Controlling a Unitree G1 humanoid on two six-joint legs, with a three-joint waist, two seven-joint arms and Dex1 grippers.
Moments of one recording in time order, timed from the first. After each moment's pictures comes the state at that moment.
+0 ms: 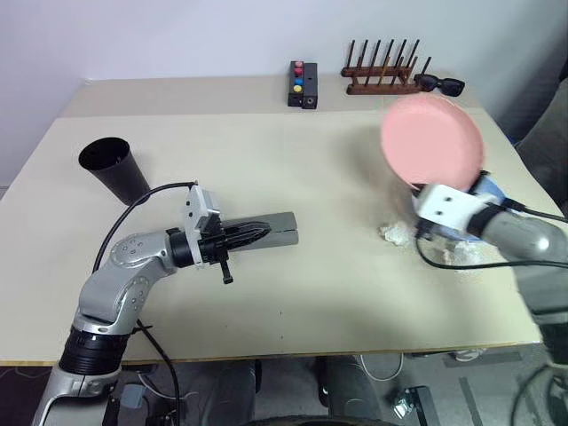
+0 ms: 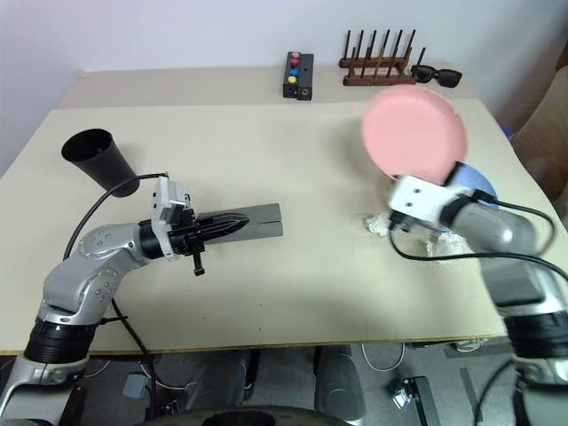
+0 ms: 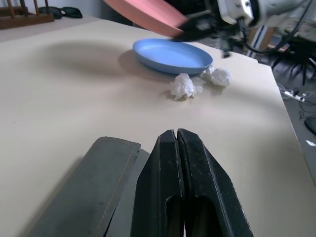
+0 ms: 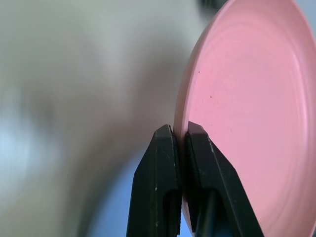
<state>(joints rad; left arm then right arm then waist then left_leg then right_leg) -0.29 0.55 -0.02 -0.24 -0.57 0.47 -0.97 -0.15 -0.94 -0.13 -0.07 -0.19 0.04 0.66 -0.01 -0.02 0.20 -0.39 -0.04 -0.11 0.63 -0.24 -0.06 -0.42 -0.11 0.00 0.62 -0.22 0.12</state>
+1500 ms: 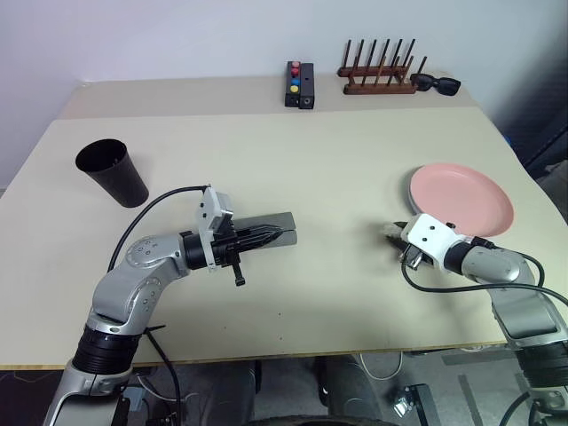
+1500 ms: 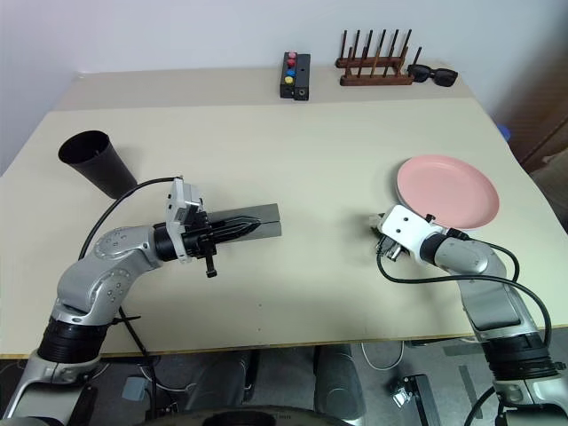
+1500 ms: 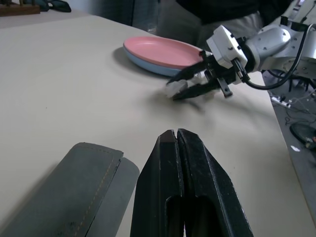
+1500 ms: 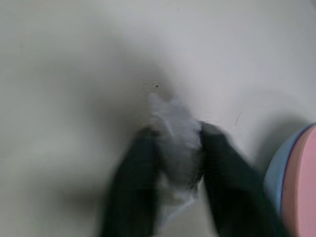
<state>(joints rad) -0.29 0.51 -0.05 -0.28 -0.58 0.53 -0.93 -0.14 -0.77 0.00 -0.05 -0.07 0.14 0.71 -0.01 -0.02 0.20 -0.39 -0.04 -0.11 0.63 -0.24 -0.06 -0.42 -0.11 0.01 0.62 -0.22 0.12</state>
